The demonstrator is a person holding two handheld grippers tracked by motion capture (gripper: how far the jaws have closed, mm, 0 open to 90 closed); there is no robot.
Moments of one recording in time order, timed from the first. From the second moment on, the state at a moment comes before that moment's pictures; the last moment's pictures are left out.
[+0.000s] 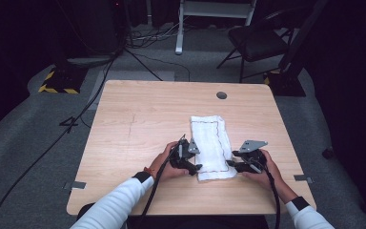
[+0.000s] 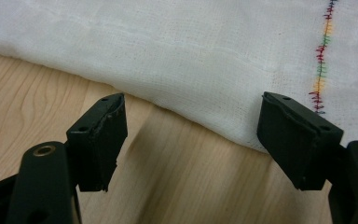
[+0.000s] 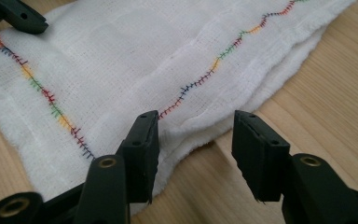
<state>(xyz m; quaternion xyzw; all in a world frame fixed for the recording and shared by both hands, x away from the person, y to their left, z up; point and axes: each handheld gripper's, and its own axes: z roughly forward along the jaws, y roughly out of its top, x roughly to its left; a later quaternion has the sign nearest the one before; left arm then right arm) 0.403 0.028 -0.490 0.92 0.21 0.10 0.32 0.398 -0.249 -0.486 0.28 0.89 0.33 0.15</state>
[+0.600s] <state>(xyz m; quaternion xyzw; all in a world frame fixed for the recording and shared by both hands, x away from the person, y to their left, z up) 0.379 0.050 -0.490 0.91 0.23 0.10 0.32 0.373 -0.236 -0.486 0.26 0.89 0.34 0.13</state>
